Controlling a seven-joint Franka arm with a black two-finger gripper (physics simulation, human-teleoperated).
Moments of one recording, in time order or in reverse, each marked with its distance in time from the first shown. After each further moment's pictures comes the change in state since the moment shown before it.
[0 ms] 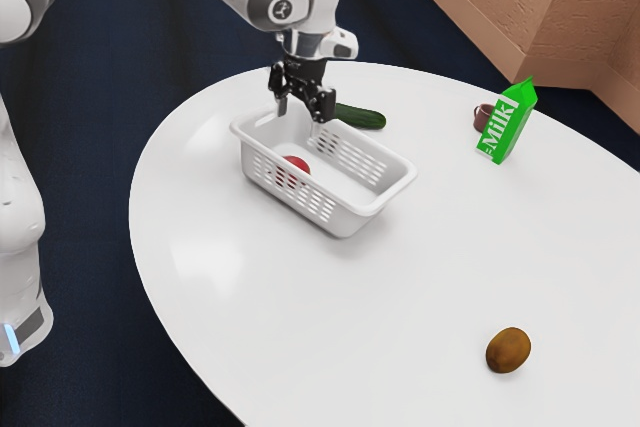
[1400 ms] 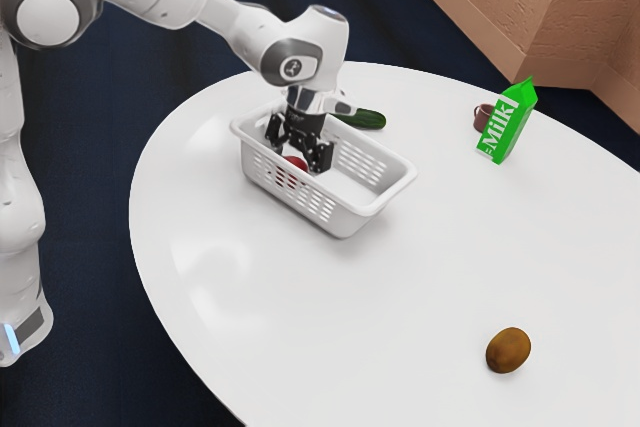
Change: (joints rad) arm 0.004 0.171 -0.024 -0.065 -0.003 0.118 -0.066
